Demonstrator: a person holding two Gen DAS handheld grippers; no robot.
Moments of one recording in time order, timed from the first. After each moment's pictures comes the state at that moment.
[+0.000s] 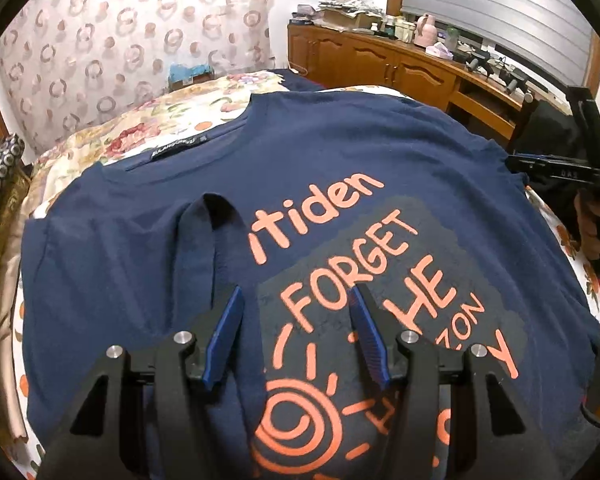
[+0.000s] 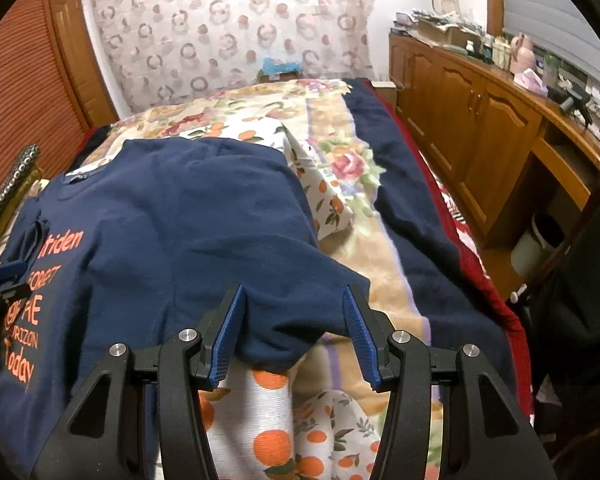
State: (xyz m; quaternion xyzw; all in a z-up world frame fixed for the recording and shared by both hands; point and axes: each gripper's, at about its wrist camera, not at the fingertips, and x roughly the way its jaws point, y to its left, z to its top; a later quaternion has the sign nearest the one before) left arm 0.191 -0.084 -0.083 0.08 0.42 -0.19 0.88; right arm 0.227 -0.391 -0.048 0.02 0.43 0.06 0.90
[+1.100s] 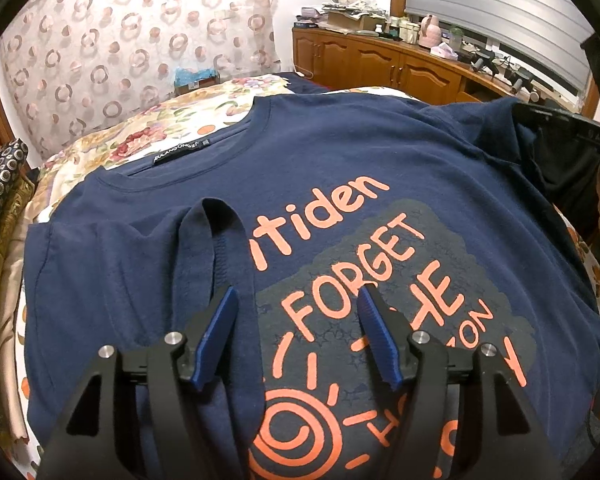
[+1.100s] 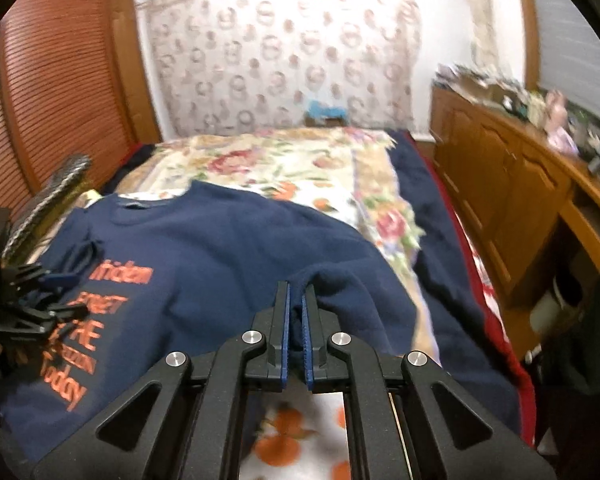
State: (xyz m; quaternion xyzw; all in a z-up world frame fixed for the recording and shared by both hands) left arm 0.200 -0.084 -0.087 0.08 0.42 -0.18 0.89; right arm 0.220 -0.329 0.005 -0.03 0.34 0.15 0.93
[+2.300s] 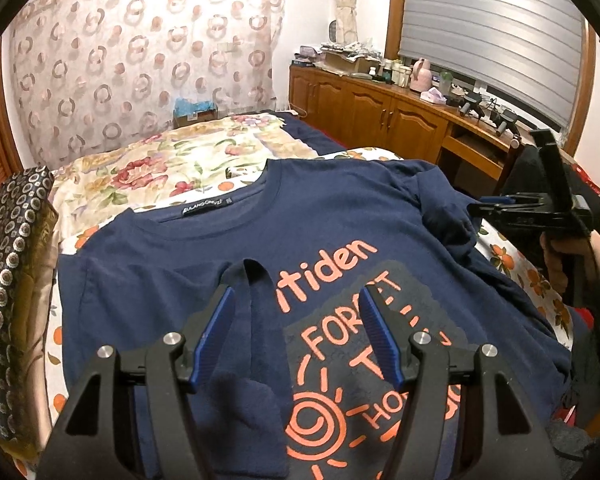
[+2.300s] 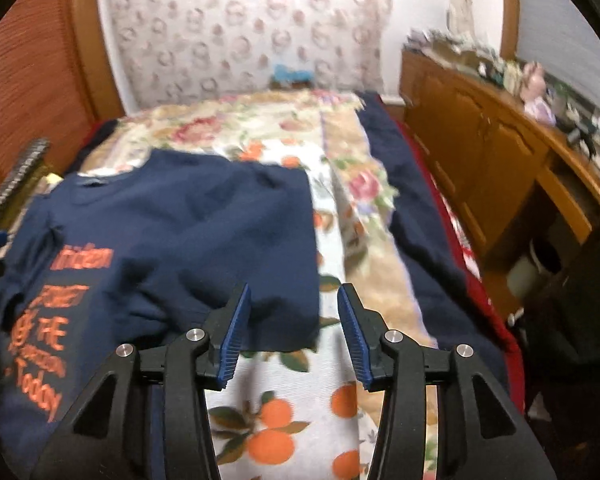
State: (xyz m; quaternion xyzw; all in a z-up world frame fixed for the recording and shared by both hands) left arm 0.185 -0.050 -0.037 0.04 0.36 -0.20 0.91; right arm 0.247 -0.339 -0.037 -0.01 0.43 0.06 0.90
